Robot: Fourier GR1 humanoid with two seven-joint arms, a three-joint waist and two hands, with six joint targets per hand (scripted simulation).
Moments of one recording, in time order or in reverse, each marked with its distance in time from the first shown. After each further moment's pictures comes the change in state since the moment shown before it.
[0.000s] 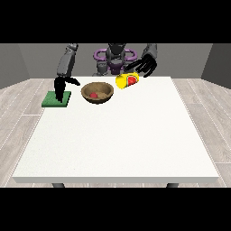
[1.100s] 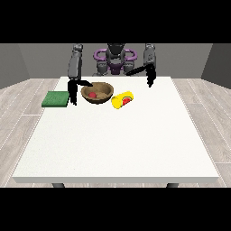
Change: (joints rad) left arm 0.105 -0.011 0.179 0.103 0.438 -0.100 -0.259; right arm 0.013 0.187 0.122 0.004 0.048 -0.082 -0.004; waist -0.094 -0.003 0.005
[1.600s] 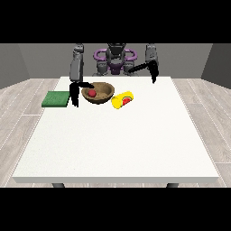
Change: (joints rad) left arm -0.047 0.005 -0.037 -0.096 -0.001 -0.036 0.059; right arm 0.004 0.001 -0.043 0.045 -0.030 0.008 -0.143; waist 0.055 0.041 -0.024
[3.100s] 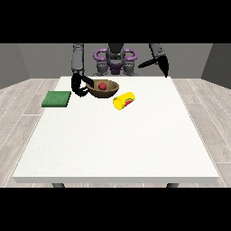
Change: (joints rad) left arm 0.132 0.105 0.114 0.096 0.102 -0.077 -0.050; right arm -0.126 0.025 0.135 0.024 0.113 -0.319 0.505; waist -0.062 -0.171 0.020
